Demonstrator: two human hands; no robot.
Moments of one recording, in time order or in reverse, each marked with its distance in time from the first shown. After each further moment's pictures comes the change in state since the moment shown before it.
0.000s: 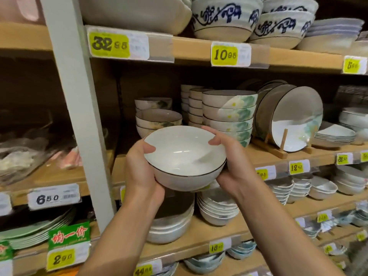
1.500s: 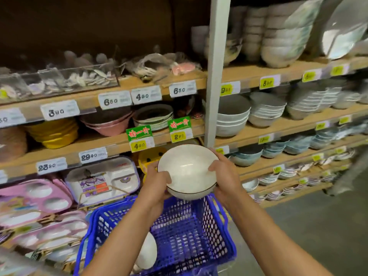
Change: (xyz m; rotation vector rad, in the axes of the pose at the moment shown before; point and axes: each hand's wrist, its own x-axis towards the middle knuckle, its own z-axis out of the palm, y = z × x) left_hand -0.143 0.057 -0.351 0.524 0.032 -0.383; right_hand -0.235 0.267 0.157 -0.032 0.255 0.248
